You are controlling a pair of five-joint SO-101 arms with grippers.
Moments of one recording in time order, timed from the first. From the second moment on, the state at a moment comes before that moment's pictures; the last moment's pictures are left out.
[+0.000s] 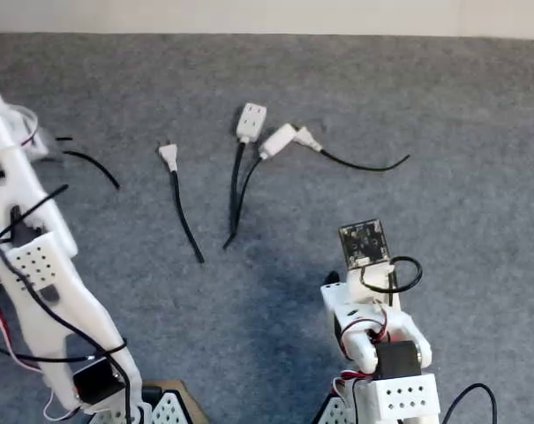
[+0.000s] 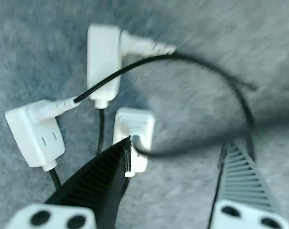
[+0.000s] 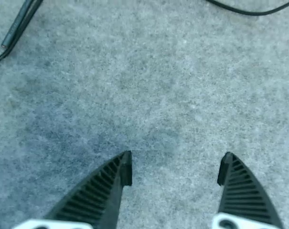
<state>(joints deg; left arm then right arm) -34.1 55.2 -78.5 100.9 -37.5 -11.3 -93.8 90.0 57.4 9.5</state>
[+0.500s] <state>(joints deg) 5.1 55.3 -90.2 92.4 -26.7 -11.3 -93.8 90.0 57.4 9.5</state>
